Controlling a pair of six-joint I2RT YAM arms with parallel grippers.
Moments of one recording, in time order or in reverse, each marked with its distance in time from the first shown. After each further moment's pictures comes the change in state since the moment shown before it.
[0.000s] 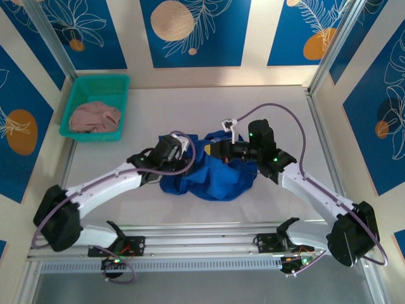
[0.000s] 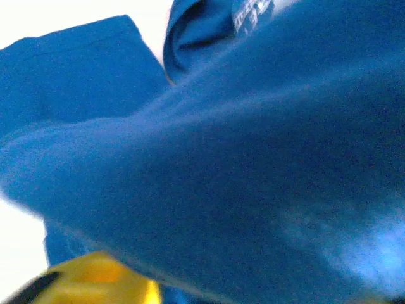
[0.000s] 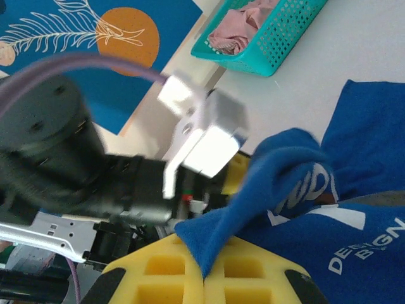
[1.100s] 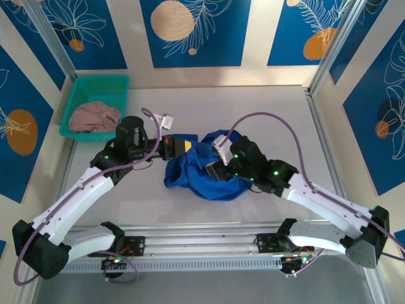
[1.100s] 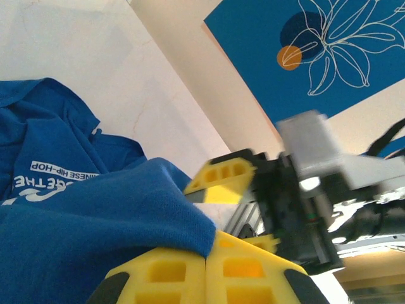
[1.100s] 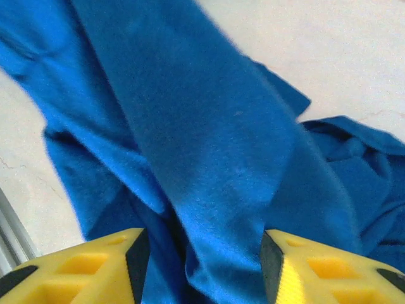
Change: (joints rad) left arm 0.180 -0.279 0.080 0.098 0.672 -0.266; right arm 0.350 -0.049 0.106 -0.457 0.721 -0.487
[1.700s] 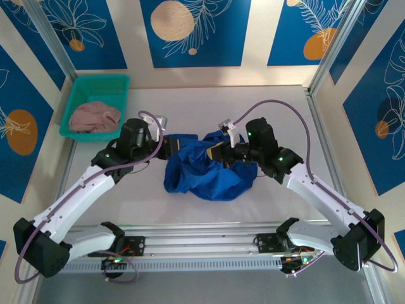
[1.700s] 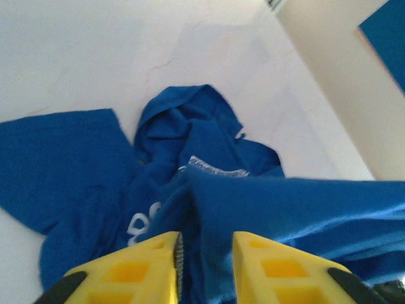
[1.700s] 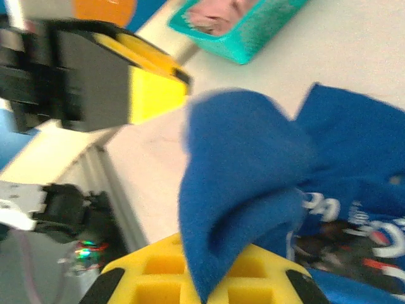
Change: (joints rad) left arm -0.004 0.018 0.014 -0.200 -0.438 0.167; right arm -0.275 0.022 0.032 0.166 -0.619 0.243
